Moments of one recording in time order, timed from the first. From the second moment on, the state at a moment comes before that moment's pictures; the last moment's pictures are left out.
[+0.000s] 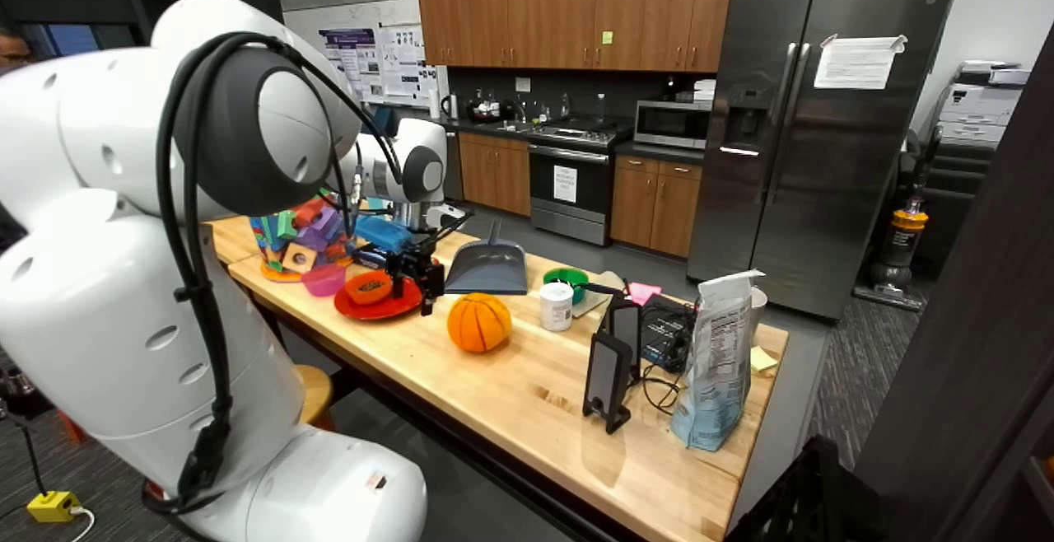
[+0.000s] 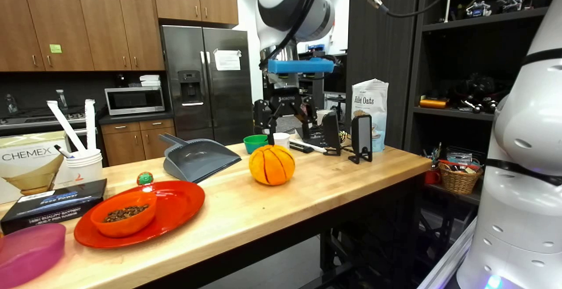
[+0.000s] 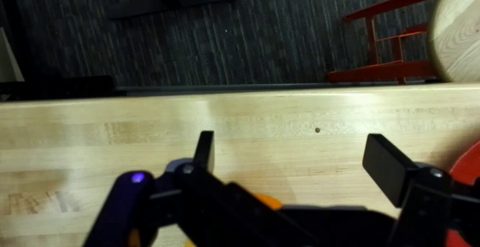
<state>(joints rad) 0.19 -0.22 0.21 -2.30 0.20 1.90 0.52</state>
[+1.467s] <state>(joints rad) 0.19 -0.22 0.23 -2.33 0.25 2.17 0.74</state>
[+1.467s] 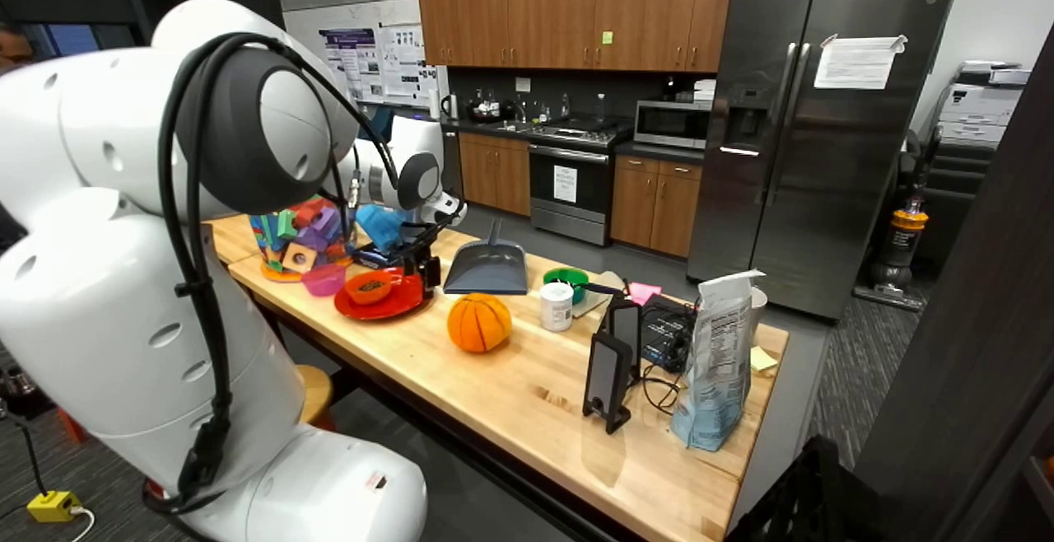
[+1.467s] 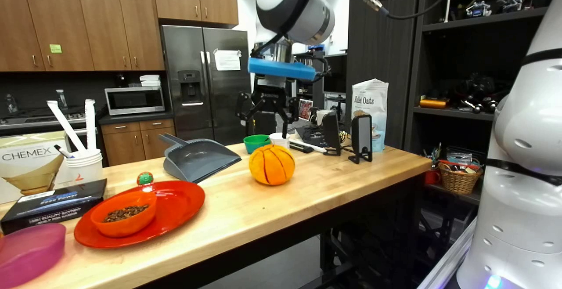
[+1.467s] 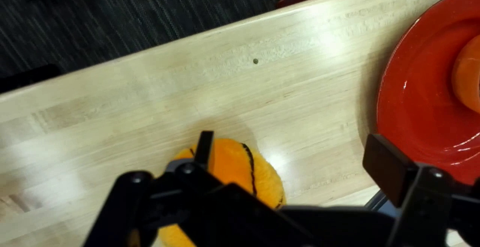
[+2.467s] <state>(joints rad) 0.21 0.44 0.12 -1.50 -0.27 1.71 1.27</state>
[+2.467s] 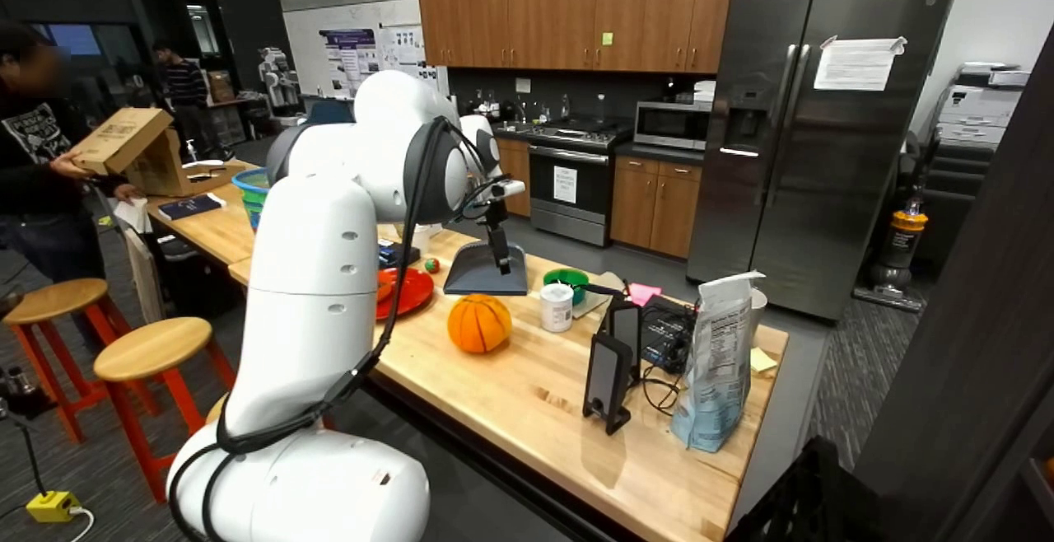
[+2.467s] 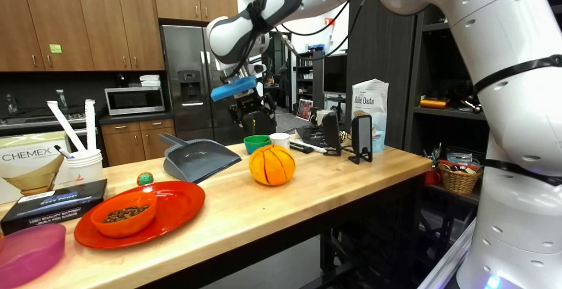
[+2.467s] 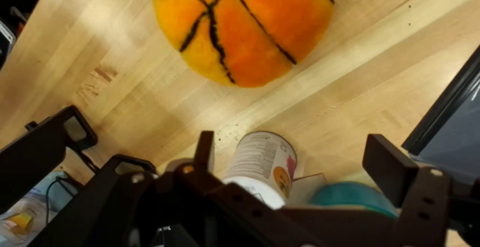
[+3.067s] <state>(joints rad) 0.23 0.53 0.09 -1.37 -0.24 1.68 1.27</state>
